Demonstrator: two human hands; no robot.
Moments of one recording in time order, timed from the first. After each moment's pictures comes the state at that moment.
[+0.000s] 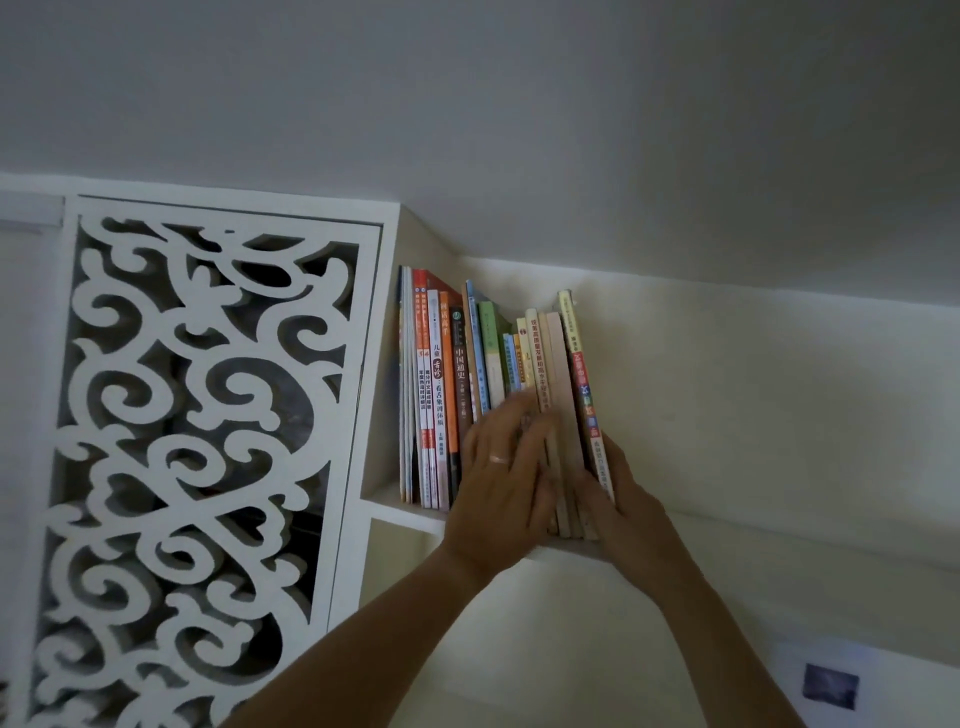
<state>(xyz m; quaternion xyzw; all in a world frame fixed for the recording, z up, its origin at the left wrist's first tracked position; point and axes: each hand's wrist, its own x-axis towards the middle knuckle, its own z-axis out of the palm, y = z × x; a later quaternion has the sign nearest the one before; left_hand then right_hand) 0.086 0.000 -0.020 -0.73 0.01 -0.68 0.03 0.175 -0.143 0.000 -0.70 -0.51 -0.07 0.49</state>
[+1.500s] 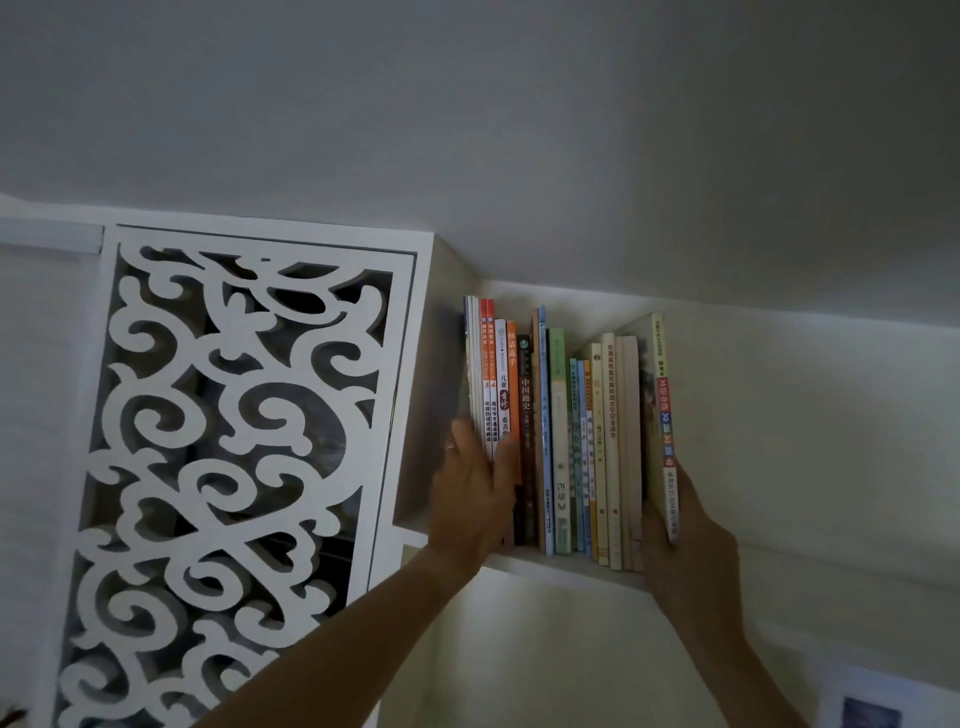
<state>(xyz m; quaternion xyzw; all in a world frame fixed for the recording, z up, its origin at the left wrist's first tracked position) 0.051 0.046 -0.007 -0.70 -0.09 -0.63 -0.32 0.166 -0.141 -0.011 -0.69 -0.38 -0.33 0.52</state>
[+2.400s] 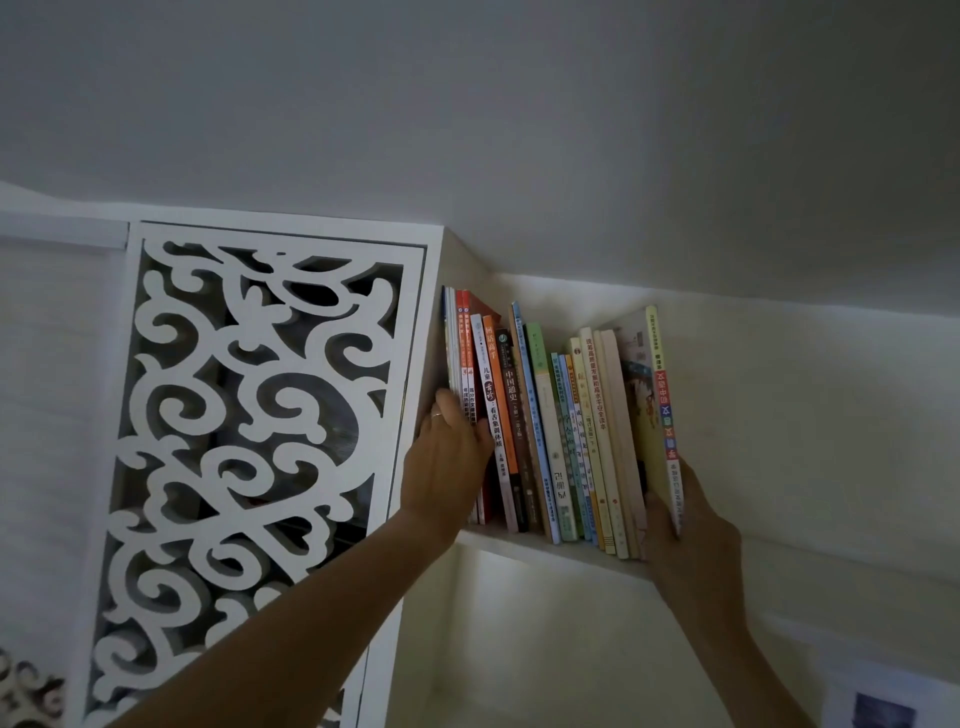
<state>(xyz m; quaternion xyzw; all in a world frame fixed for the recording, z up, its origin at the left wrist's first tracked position) 0.025 0.065 0.012 -0.75 -0.23 -0.60 -0.14 0.164 -0.141 -0.012 -0.69 -0.40 -0.31 0.52</state>
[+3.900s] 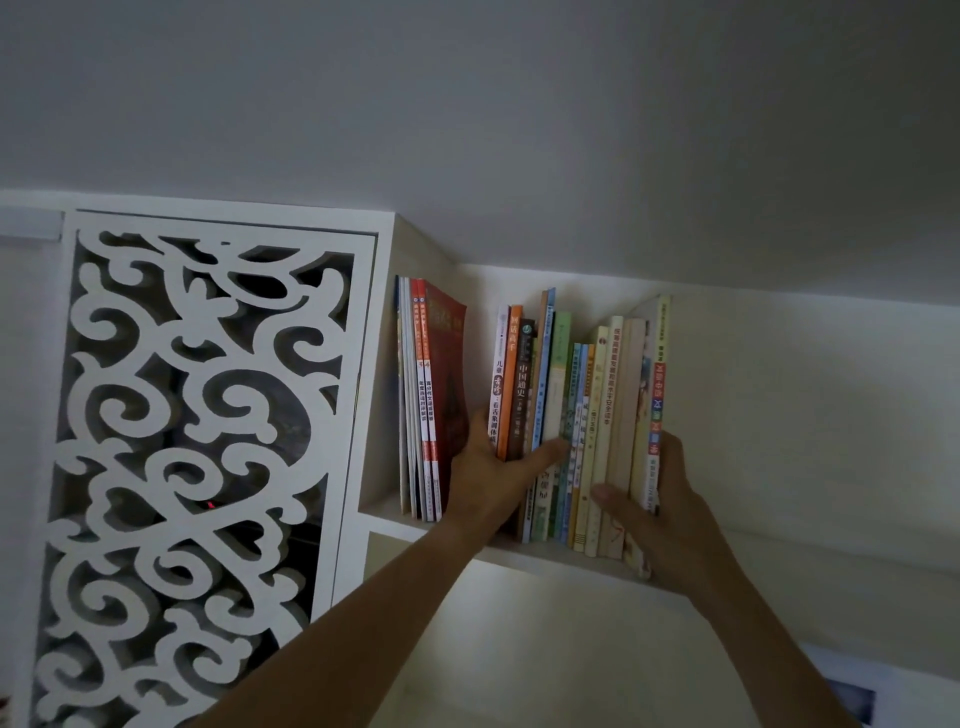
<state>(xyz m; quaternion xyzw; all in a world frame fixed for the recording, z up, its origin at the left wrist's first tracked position) 0.083 0.010 0.011 -0.68 -0.07 -0.49 -0.54 0.199 -0.162 0.012 -0.65 -0.52 -0.10 0.54</state>
